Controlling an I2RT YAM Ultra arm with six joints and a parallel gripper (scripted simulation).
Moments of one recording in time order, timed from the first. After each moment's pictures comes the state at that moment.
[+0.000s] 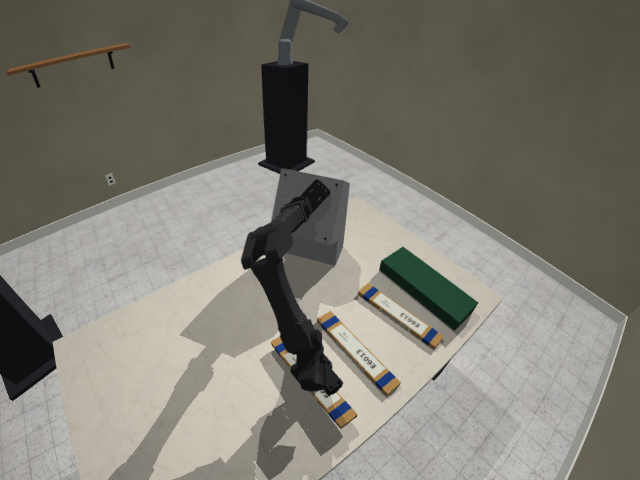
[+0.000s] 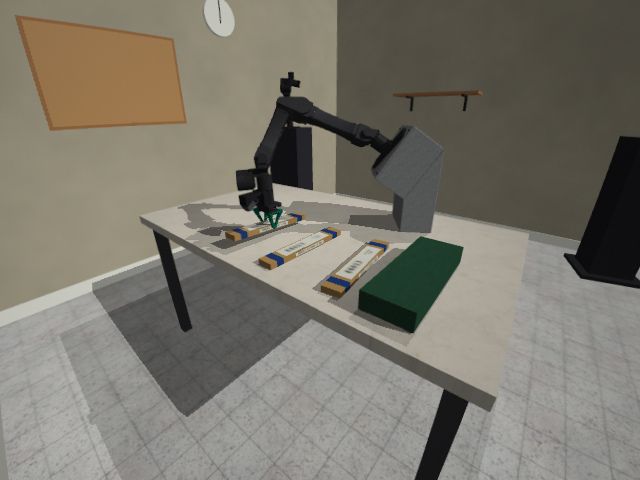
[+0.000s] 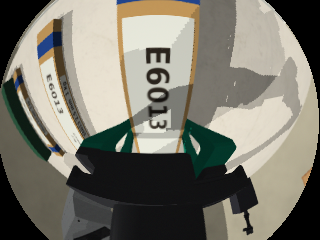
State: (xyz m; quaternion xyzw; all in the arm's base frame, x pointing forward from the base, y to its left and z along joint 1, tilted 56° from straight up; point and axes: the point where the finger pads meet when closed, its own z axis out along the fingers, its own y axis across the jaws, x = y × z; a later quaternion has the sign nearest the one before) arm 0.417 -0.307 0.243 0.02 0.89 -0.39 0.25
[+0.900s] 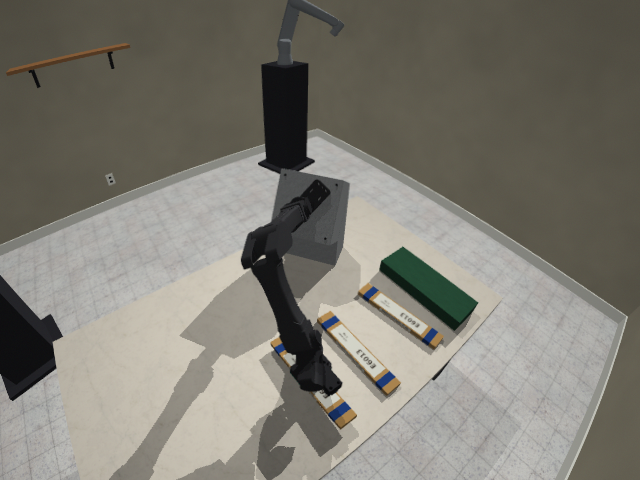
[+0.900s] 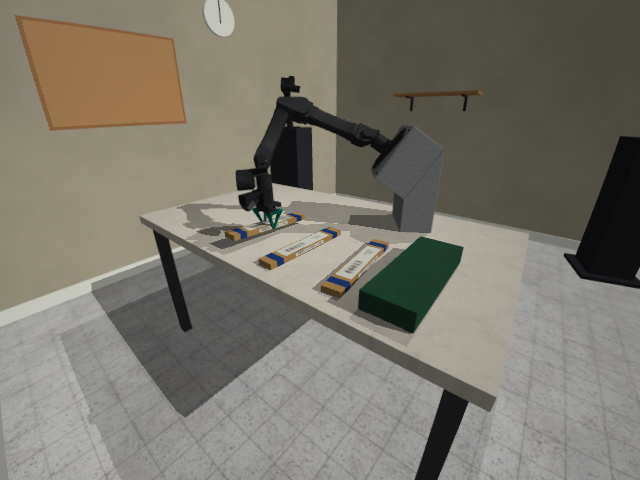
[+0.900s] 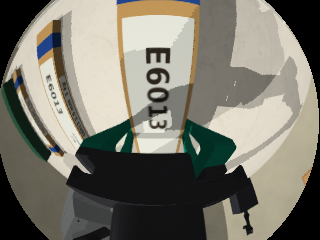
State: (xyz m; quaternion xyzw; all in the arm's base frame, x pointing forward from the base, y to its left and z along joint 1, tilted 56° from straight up) arm 0.417 -0.309 0.245 0.02 0.88 -0.39 0.25
